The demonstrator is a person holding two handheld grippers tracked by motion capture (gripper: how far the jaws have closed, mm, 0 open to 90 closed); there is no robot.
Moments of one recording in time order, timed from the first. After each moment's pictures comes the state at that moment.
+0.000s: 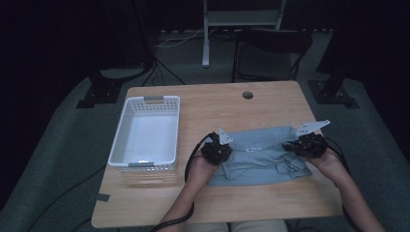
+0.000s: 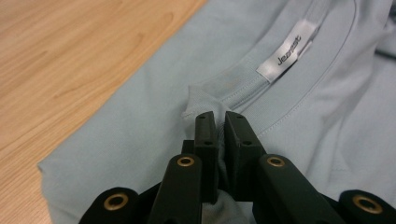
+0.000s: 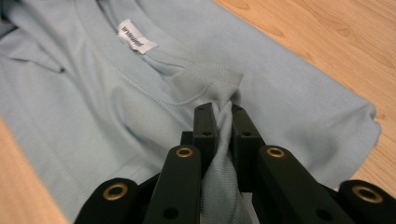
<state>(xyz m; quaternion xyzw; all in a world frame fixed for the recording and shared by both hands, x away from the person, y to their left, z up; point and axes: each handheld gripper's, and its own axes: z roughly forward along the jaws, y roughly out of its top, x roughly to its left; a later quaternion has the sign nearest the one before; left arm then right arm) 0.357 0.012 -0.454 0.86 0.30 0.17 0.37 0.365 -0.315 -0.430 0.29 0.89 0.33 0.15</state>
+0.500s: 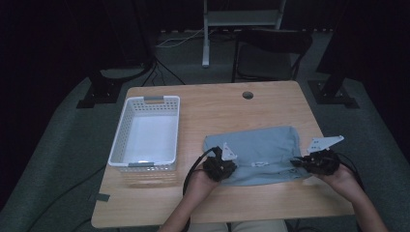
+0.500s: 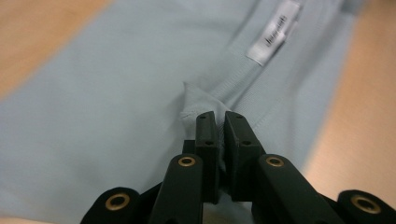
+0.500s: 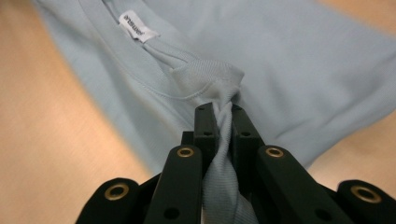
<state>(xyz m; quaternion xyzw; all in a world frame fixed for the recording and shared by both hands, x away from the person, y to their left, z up) 0.306 0.007 -0.460 0.89 0.25 0.12 0.36 0.315 -0.335 -0.438 0.29 0.89 0.33 0.12</state>
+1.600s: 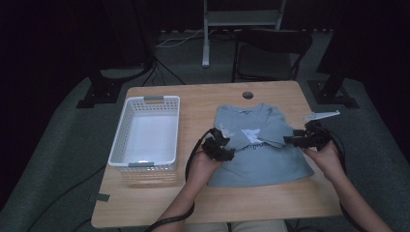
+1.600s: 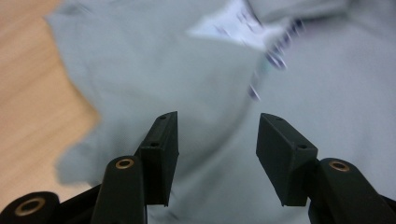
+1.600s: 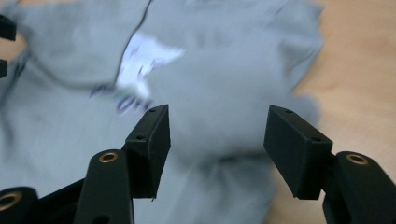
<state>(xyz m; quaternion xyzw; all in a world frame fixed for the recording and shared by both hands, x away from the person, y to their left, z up) 0.357 0.004 -0.444 0.87 0.33 0.17 0.33 0.384 -0.328 -0.426 0.46 0.80 0.36 0.13</state>
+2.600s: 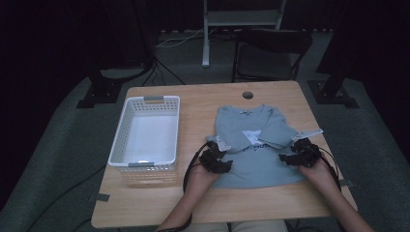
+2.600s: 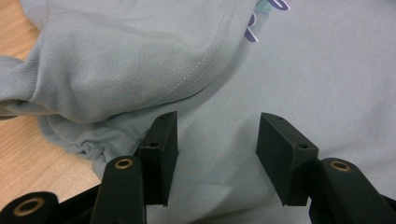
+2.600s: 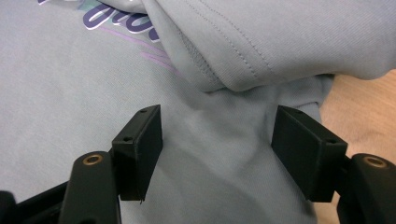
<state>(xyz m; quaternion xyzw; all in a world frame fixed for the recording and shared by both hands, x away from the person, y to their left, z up) 0.344 0.015 -0.480 0.87 0.34 0.15 0.33 0.361 -0.310 -0.476 0.45 0.83 0.28 0.16</state>
